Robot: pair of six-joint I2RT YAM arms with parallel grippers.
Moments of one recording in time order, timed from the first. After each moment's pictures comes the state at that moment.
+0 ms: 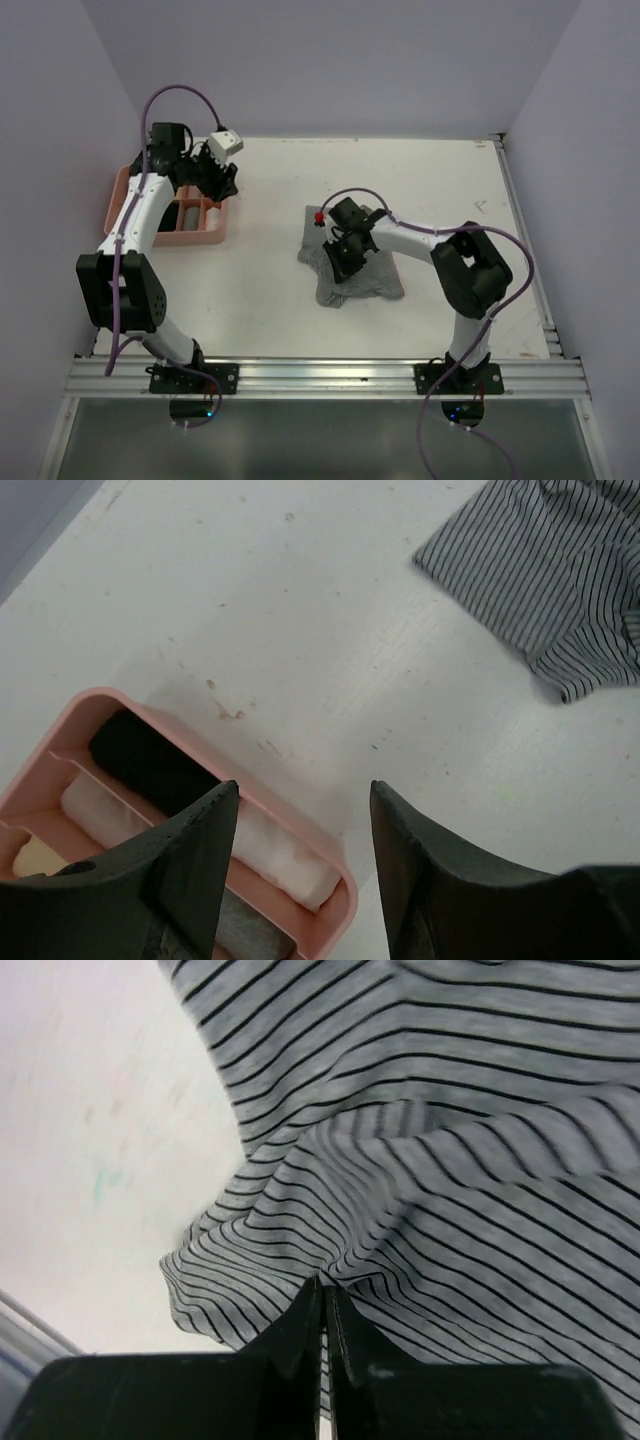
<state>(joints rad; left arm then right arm) 0.03 1.63 1.46 -0.66 0.59 0.68 0.64 1.91 1.25 -0.56 -0.23 0.15</state>
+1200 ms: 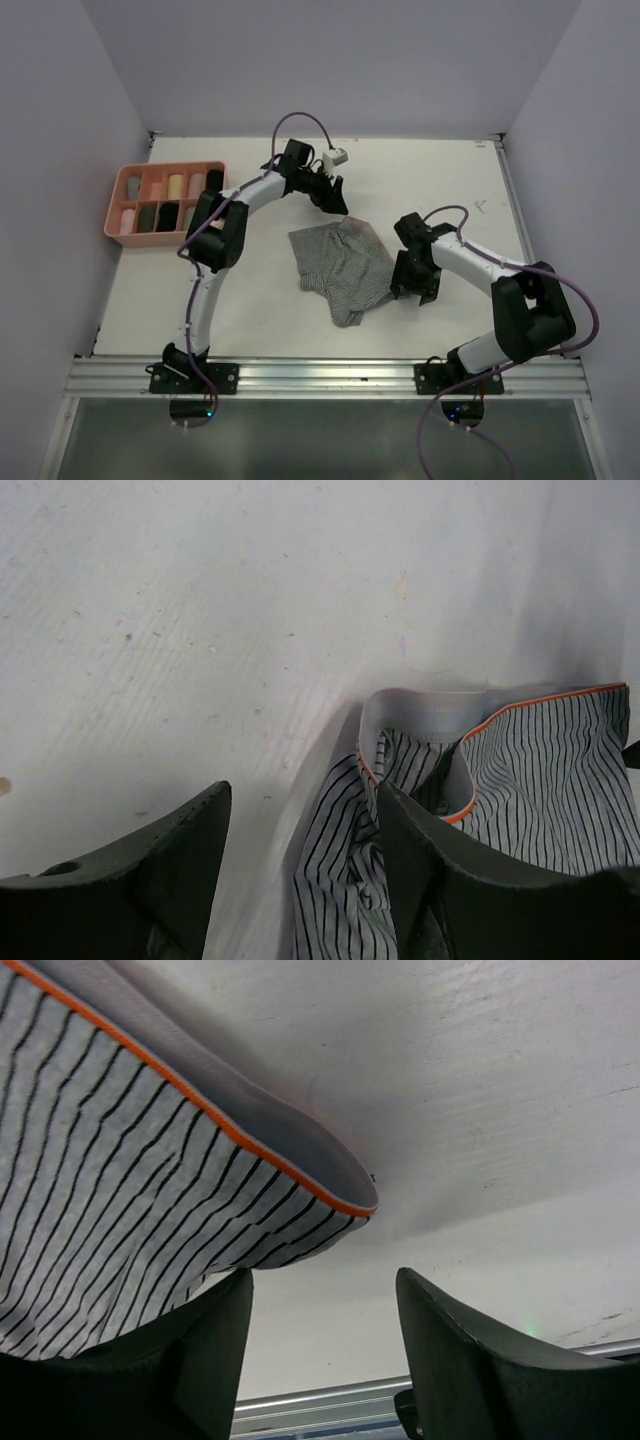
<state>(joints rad) -0.43 2.38 1.87 -0.32 0.83 0.13 0.41 1.48 0.87 -0.88 0.09 0.71</state>
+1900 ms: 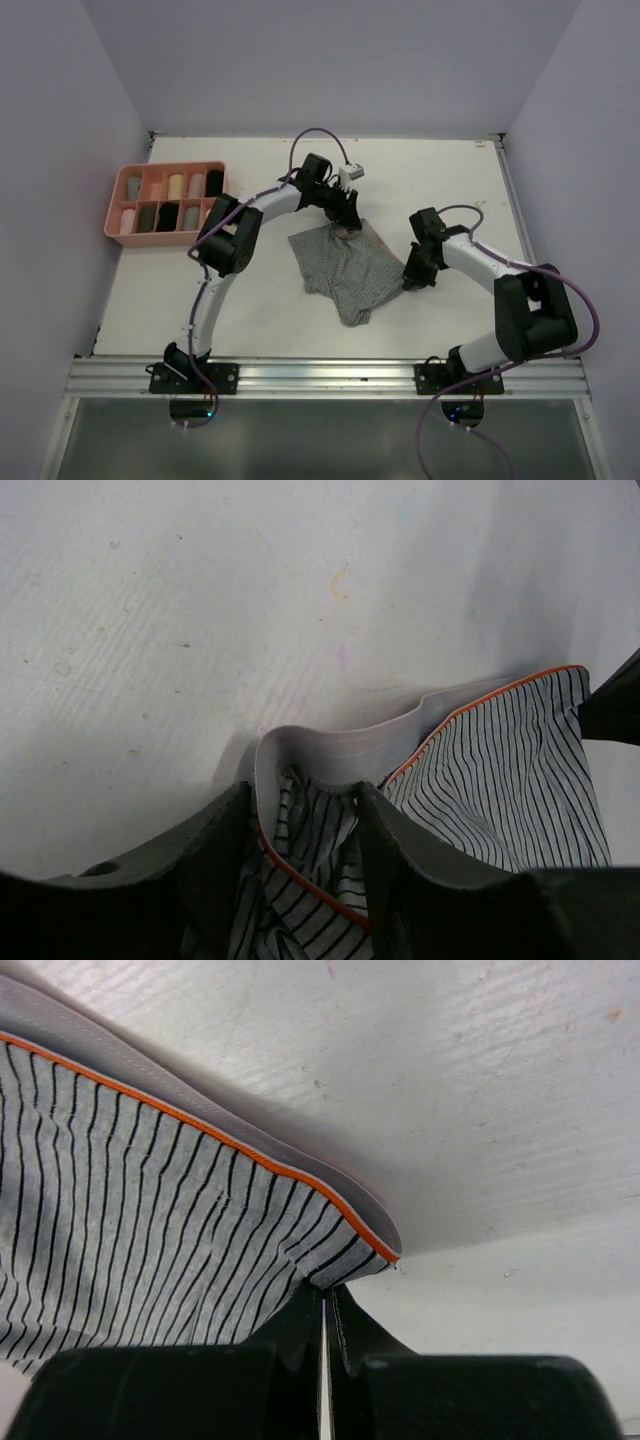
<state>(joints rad) -0.52 2.40 1.80 -0.21 0.82 0.00 0.29 1.49 0.81 -0.68 0.01 0.71</state>
